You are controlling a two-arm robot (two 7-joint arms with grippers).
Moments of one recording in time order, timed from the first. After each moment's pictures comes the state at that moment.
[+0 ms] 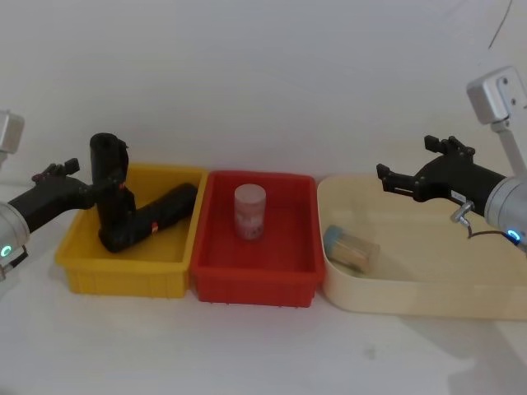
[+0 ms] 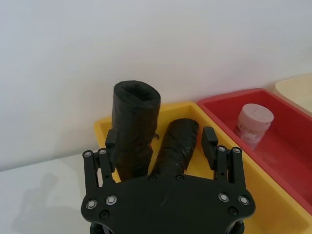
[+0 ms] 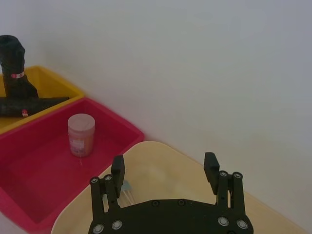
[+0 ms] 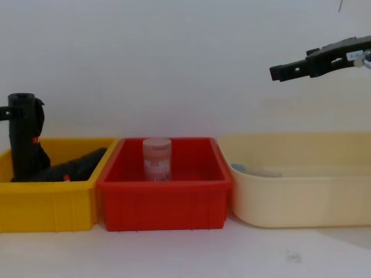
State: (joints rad) left arm -0.46 0.49 0.17 -1.25 -0.56 0.15 -0.43; right arm 0.60 0.41 -0.37 -1.50 0.21 0.42 0.42
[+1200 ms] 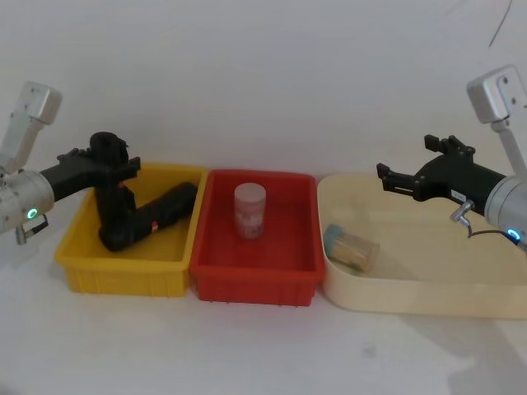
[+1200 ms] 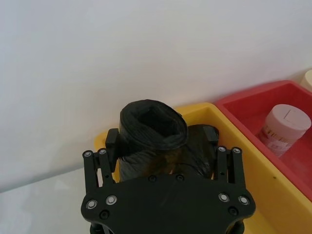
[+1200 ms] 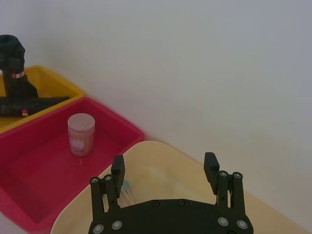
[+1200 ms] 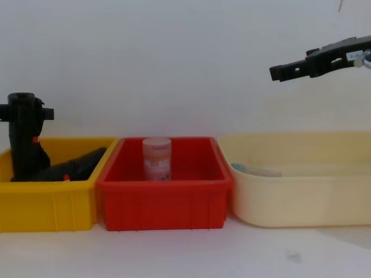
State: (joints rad) left arm -0.73 0.43 0.30 -0.93 -0.48 0.19 -0.49; right arm 0.60 0.41 -0.37 -1.50 0.21 0.42 0.42
